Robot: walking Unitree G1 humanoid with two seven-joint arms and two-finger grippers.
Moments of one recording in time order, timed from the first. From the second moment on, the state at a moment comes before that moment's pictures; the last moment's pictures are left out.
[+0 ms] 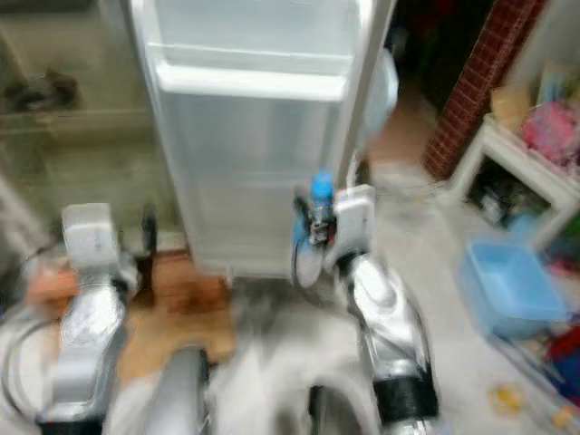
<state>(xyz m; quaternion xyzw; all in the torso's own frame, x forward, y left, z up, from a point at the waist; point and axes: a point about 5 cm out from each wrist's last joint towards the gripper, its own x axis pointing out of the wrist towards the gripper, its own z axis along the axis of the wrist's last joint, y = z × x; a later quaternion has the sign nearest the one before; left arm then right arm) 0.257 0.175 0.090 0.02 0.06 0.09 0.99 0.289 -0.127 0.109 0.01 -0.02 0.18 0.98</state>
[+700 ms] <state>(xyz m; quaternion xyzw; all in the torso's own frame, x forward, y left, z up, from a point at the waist) 0.268 0.168 0.108 0.03 0.02 0.05 1.00 0.291 -0.124 0.114 0.01 -0.03 0.19 0.98</state>
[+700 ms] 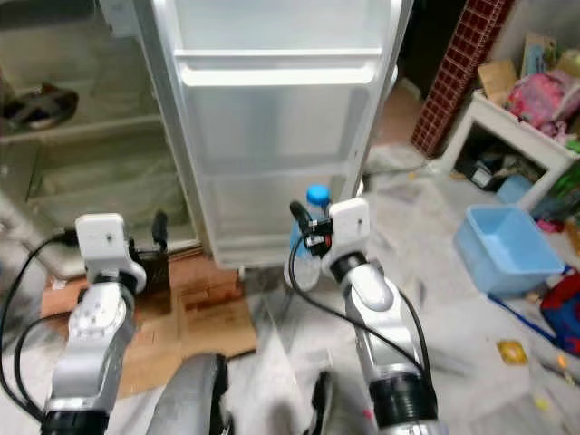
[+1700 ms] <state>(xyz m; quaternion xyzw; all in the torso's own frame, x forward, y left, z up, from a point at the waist) 0.269 0.163 0.110 0.03 0.01 0.04 1.00 0.291 -0.127 0.114 0.00 -0.03 0.19 0.98</state>
